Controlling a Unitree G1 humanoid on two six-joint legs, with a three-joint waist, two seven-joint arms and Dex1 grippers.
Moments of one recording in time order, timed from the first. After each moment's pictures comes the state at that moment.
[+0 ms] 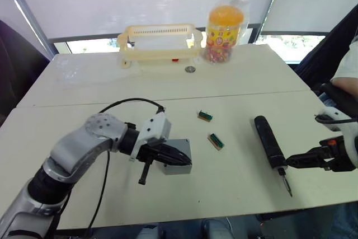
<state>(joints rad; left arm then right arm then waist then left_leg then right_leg) -0.58 0.72 -0.26 -0.48 -0.62 0.72 -1.18 -0.25 -1.40 -0.32 -0.19 1.17 1.61 0.54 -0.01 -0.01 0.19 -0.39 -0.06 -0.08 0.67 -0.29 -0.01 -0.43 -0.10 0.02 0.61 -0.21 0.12</state>
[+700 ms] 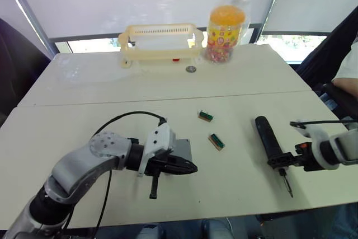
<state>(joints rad) -0.44 0.70 -0.22 -0.63 -0.67 0.82 -0.96 -0.50 -1.18 0.00 0.06 1.16 1.61 0.25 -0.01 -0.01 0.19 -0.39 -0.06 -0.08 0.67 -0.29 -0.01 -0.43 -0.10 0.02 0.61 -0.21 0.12</state>
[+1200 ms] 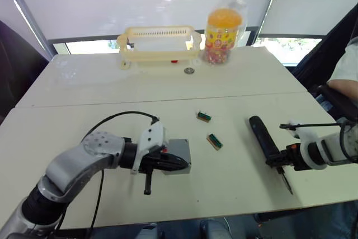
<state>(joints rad) -0.42 0.76 -0.18 -0.54 -0.66 0.81 -0.99 -0.49 -1.02 -0.17 0.08 1.06 1.60 0.20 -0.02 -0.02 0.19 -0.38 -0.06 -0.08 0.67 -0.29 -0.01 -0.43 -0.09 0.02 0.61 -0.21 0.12</state>
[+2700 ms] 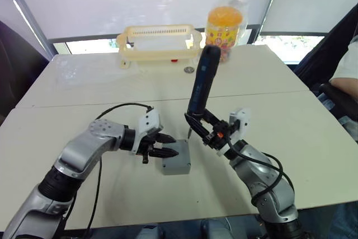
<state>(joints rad) -0.52 0.68 -0.26 -0.25 -0.43 0.68 -1.08 -0.19 -0.19 0.11 -0.44 0.47 0.36 0.39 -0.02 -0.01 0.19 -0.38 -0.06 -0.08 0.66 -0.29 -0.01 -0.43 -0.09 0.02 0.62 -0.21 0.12</state>
